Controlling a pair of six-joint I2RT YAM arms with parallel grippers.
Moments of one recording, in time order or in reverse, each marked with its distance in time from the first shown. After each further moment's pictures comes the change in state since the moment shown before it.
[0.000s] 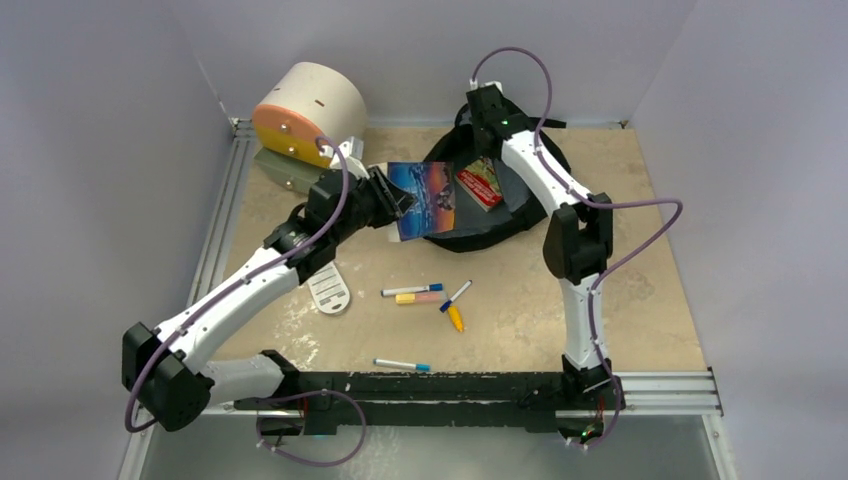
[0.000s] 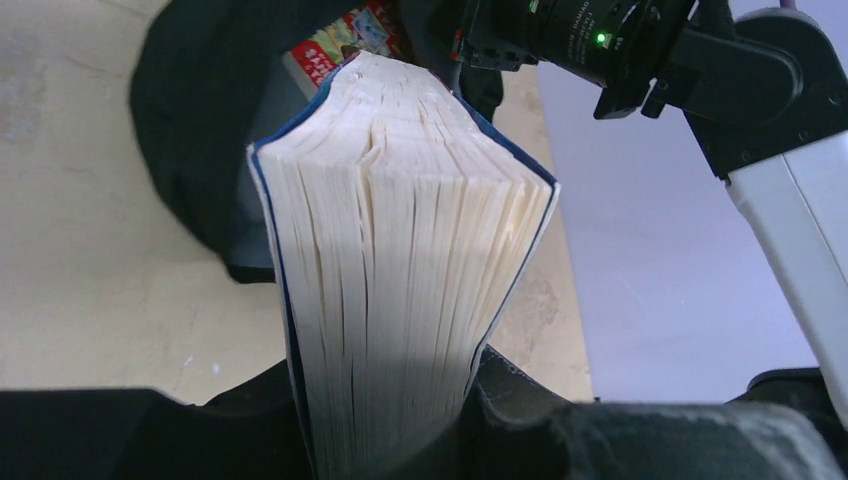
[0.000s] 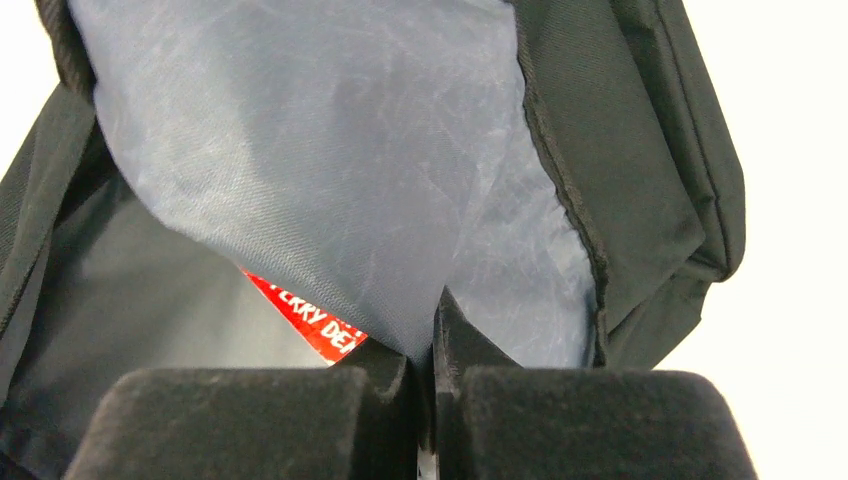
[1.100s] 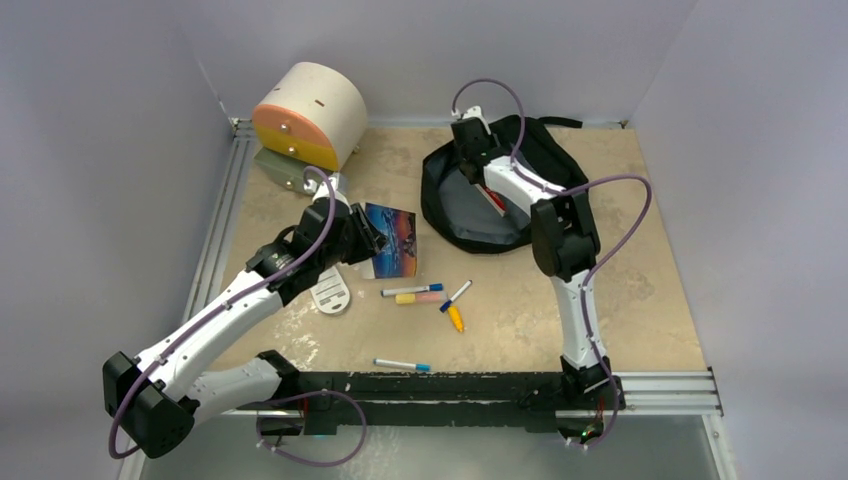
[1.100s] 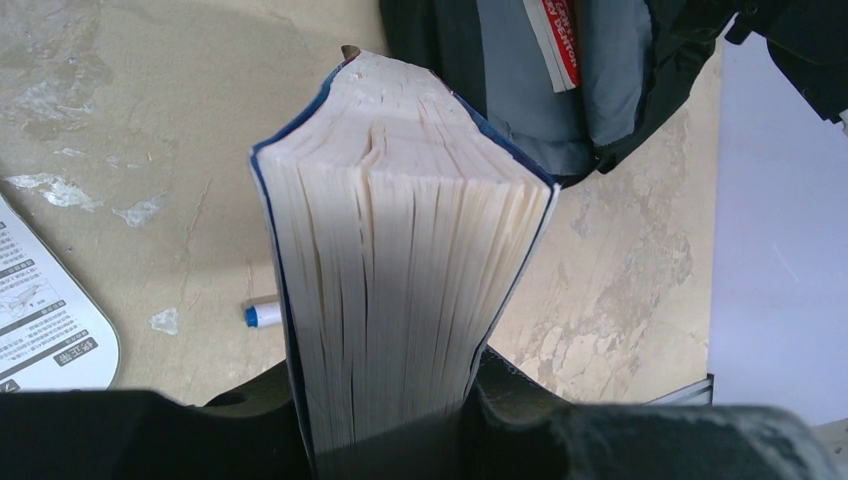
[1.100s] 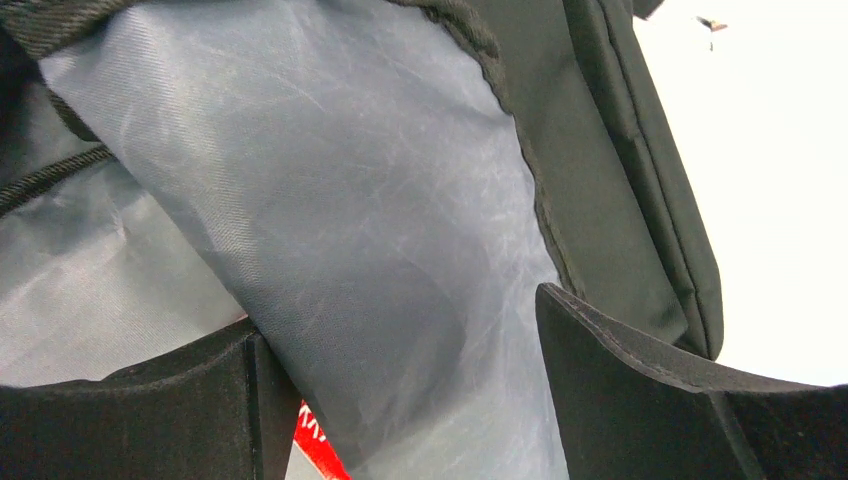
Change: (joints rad) left arm 0.000 -0.132 -0.126 -0.280 -0.079 -0.016; right arm 0.038 0.093 -0.201 0.400 0.257 -0.242
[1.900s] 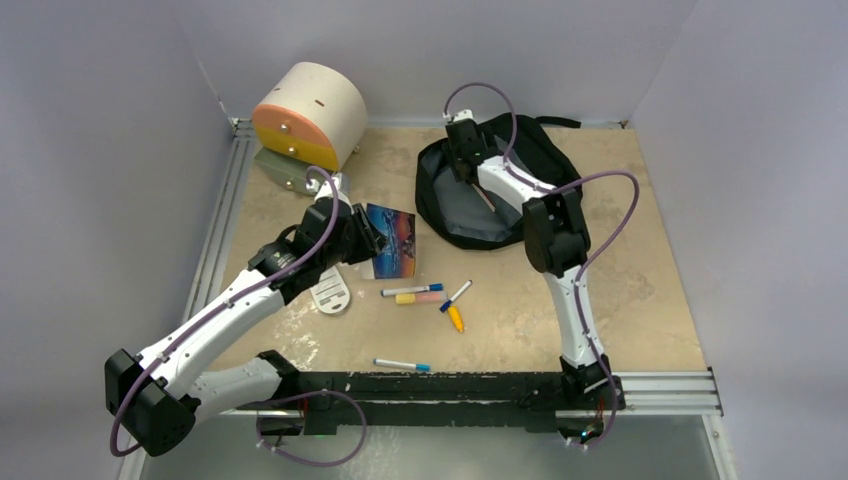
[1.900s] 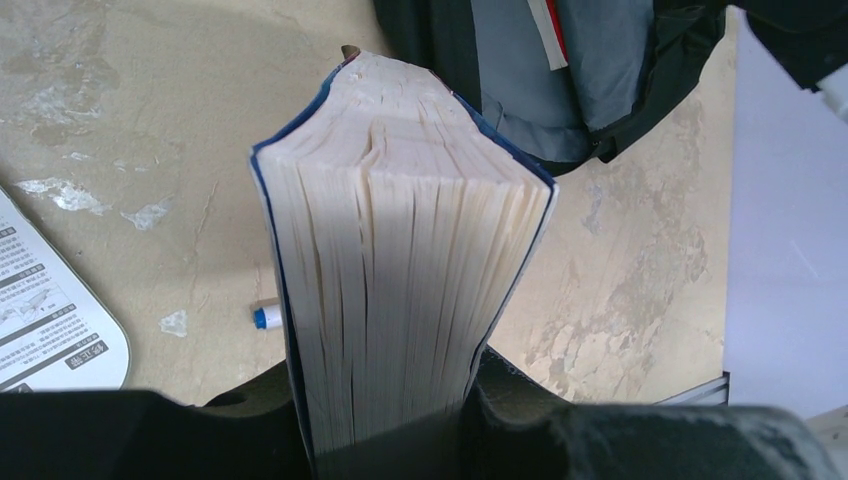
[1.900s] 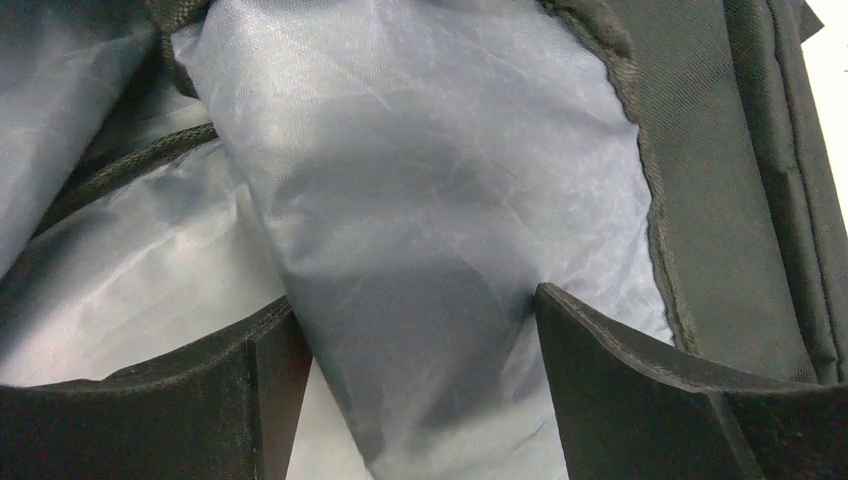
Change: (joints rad) left arm 0.000 0.010 0.000 0.001 0.000 0.024; right arm 0.011 0.047 0.062 -0.045 -0.180 0.073
